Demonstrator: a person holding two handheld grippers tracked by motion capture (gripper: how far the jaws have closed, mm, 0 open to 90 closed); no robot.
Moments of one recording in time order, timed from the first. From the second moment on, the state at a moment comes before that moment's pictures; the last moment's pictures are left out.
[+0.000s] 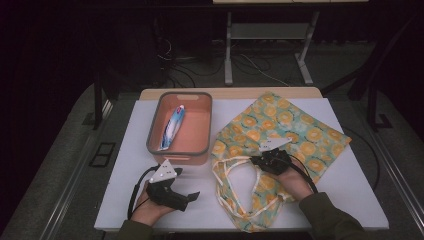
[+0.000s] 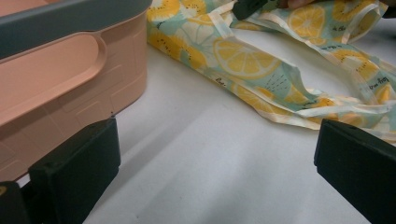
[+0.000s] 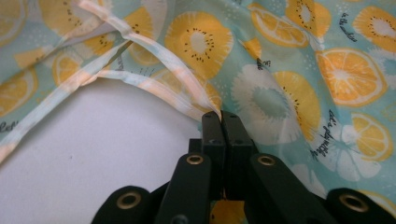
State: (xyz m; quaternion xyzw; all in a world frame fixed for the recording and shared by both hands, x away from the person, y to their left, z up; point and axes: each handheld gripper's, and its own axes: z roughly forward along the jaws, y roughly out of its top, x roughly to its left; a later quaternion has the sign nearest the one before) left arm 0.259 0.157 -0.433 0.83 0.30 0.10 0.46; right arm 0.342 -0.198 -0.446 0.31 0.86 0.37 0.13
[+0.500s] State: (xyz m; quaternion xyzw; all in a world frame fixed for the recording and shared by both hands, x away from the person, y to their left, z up) left arm 0.258 0.156 -0.433 0.83 0.30 0.10 0.47; right arm 0.282 -0.209 -0.405 0.25 0.87 0.43 0.05
